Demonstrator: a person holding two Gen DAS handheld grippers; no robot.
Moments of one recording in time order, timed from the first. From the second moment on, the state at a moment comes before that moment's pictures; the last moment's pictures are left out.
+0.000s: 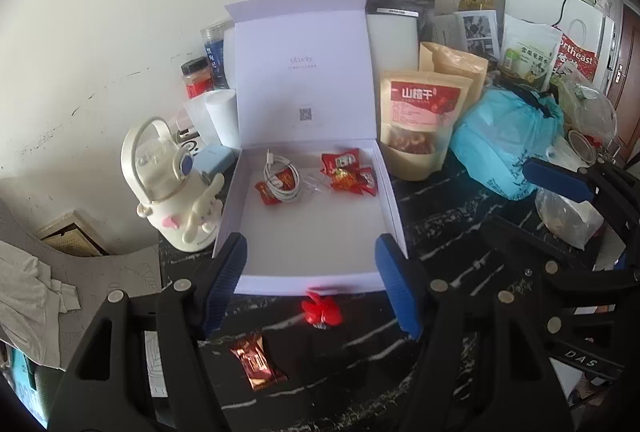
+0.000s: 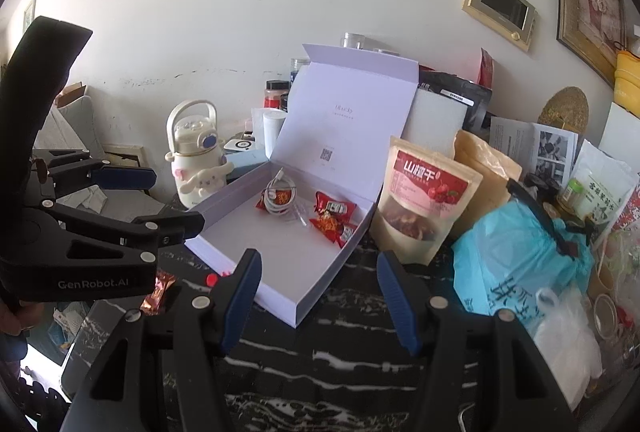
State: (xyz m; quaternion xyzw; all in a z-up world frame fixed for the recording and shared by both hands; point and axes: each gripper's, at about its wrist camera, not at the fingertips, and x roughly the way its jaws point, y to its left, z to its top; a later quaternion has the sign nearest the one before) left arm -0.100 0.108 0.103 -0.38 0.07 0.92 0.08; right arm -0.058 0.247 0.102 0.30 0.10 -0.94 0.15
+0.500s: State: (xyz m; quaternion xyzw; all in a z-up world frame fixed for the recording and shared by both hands) left arm -0.035 0.095 0.065 -0.41 0.06 0.91 0.07; right arm -0.007 0.237 0.054 0.34 0.09 -0.92 0.17
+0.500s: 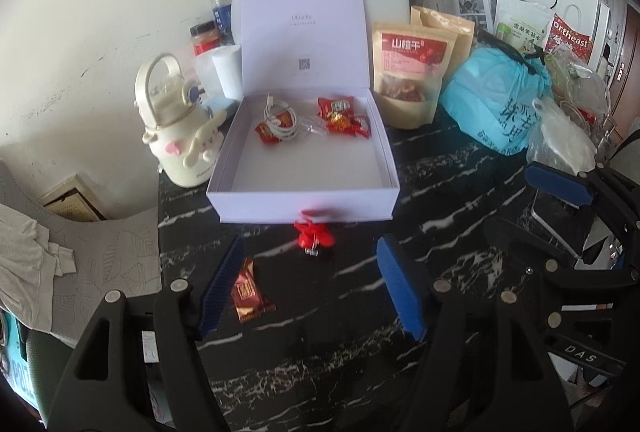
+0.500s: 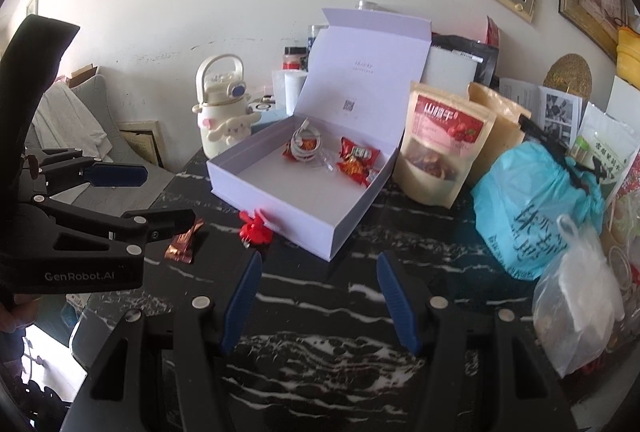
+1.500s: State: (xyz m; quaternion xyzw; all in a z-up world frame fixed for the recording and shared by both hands) left arm -0.020 0.014 -0.027 -0.48 -0.03 0.88 0.02; right arm -0.046 0.180 -0.040 0.43 0.06 -0.87 0.24
